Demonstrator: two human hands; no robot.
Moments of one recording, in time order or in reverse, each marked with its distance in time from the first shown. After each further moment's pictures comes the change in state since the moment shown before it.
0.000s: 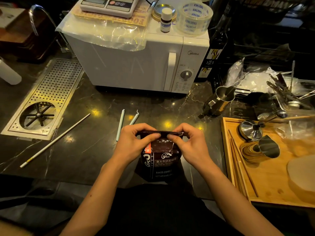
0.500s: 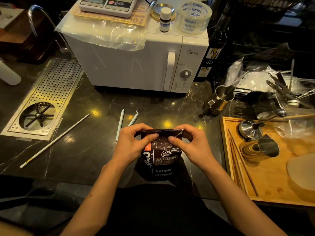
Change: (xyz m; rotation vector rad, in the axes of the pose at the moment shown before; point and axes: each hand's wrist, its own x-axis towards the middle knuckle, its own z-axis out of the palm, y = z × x) left_hand -0.003 -0.006 0.002 0.069 0.060 0.026; right_hand -0.004 0.004 -0.010 0.097 -0.068 0.059
